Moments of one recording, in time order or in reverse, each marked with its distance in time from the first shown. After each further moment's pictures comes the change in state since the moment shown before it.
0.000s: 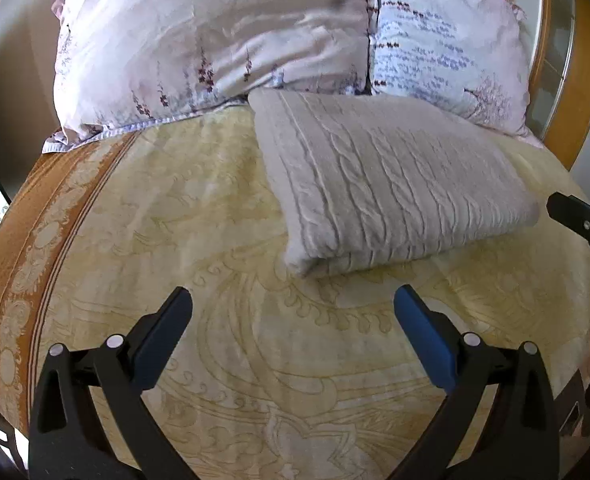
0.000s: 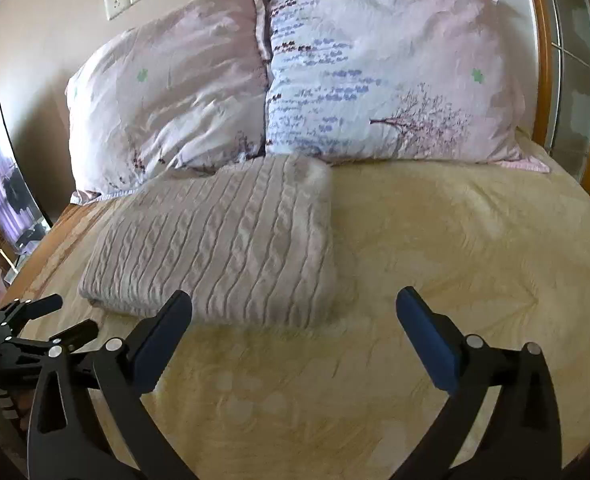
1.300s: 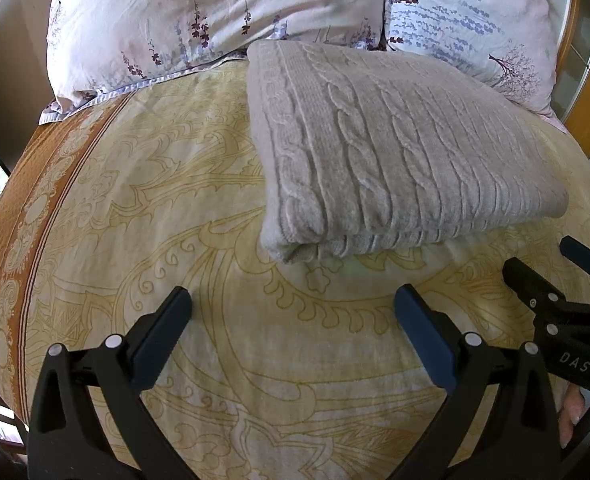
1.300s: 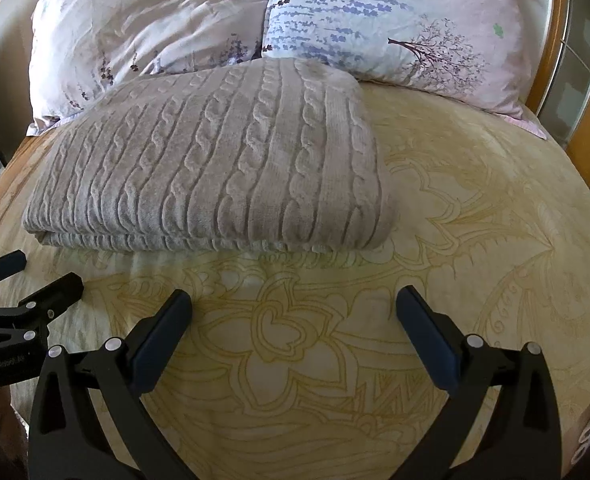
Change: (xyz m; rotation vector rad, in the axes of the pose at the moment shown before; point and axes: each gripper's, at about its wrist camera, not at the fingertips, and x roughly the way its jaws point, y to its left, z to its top) left arm 0.029 -0.012 0.004 -0.037 0.155 0.037; right arm 0.044 0.038 -0.027 -0.065 0.230 -0.168
